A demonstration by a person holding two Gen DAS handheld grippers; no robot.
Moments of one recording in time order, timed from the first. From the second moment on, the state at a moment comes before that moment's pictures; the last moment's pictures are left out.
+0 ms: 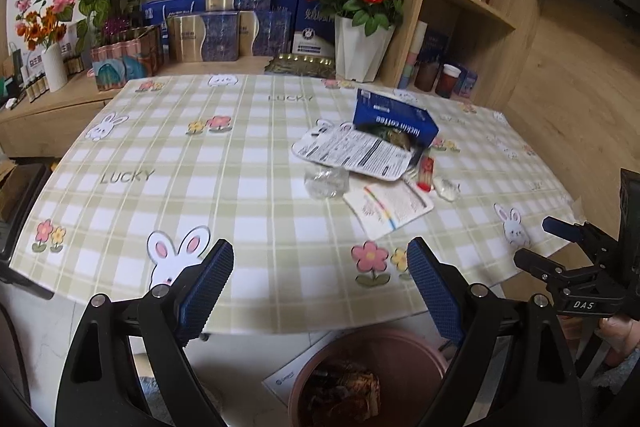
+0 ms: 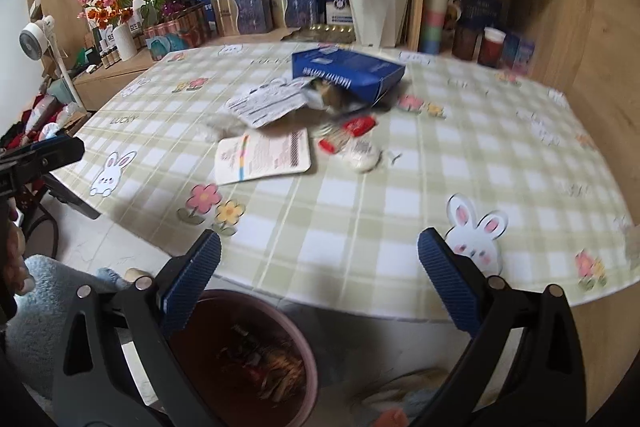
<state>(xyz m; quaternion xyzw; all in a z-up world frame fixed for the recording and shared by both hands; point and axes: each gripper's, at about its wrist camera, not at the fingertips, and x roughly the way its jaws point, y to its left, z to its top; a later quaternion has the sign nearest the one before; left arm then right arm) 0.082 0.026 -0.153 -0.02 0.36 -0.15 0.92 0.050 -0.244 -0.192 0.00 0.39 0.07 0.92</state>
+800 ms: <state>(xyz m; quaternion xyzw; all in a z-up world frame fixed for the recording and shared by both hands) 0.122 0.014 -0.161 -0.01 0.37 -0.16 0.91 0.096 -0.273 -0.201 -0.02 0.40 0.01 0.91</state>
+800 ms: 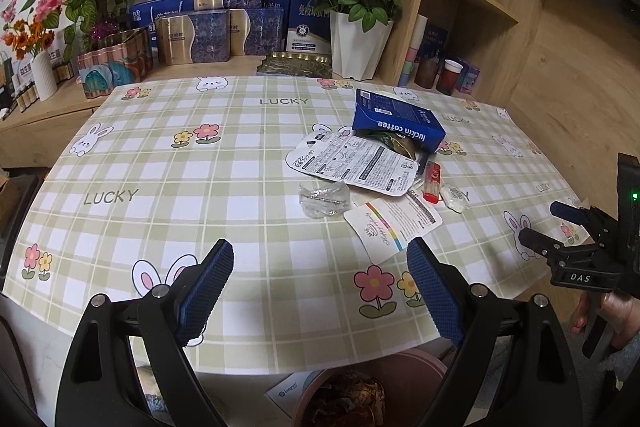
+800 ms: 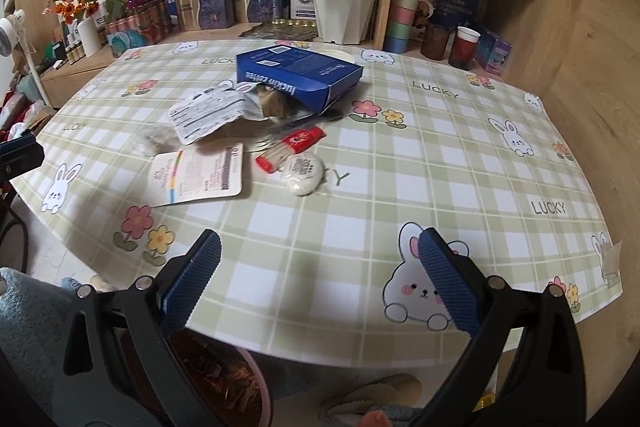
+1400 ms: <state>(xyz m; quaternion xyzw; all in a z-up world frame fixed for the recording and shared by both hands) 0.212 -0.022 -0.212 -0.01 0.43 -0.16 0.89 0.155 -0.282 -0.211 -0.03 0.41 0.02 0.91</state>
